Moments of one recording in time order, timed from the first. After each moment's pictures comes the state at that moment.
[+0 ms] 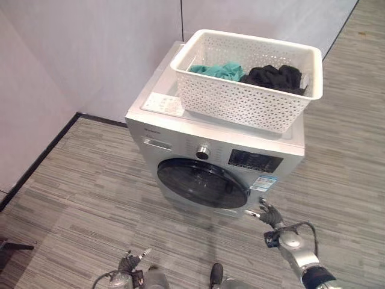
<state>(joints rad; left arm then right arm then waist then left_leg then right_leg) -0.05 0.13 -0.12 1.19 -0.39 -0.11 0.14 -0.14 -0.47 0.27 0.77 0.28 -0.07 -0.10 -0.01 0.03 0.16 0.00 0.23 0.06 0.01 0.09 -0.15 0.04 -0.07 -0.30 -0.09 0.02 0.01</state>
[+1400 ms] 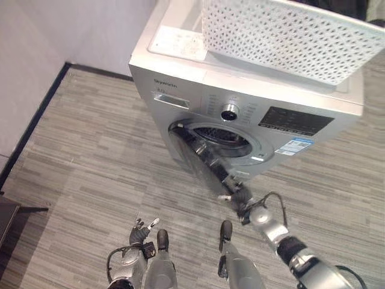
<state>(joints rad) -0.08 0.15 -0.14 0.85 -0.55 -0.17 0.24 -0.36 -0.30 0.63 0.76 0.20 -0.06 -0.17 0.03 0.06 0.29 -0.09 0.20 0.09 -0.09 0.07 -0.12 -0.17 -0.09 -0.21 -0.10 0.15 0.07</state>
